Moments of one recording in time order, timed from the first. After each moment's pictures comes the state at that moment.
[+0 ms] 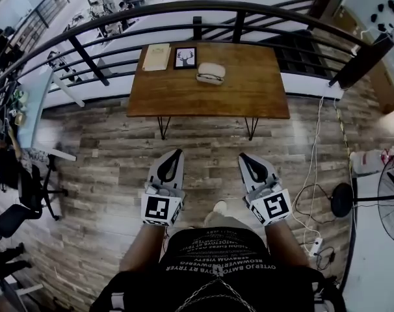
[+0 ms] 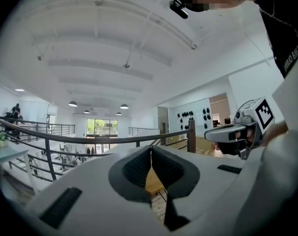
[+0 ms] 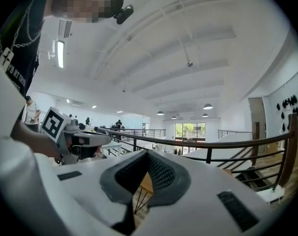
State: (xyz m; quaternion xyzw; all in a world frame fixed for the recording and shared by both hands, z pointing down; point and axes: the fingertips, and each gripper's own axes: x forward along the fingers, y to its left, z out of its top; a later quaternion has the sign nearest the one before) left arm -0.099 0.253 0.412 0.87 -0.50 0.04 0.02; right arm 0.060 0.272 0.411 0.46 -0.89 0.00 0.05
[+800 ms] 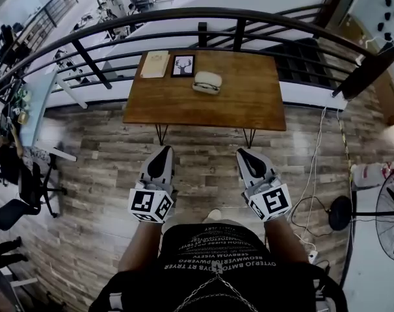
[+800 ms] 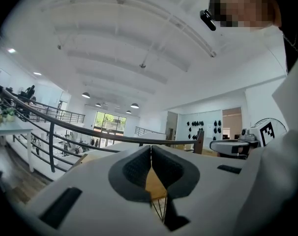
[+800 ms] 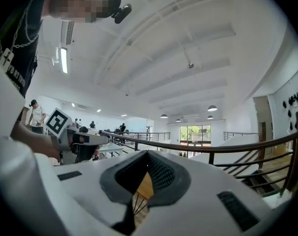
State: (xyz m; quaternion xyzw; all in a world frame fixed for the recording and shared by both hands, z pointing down) left arm -0.077 0.209 0.403 0.84 -0.54 -0.02 0.09; right arm 0.110 0.220 0.398 0.43 -0.90 -0.01 0.03
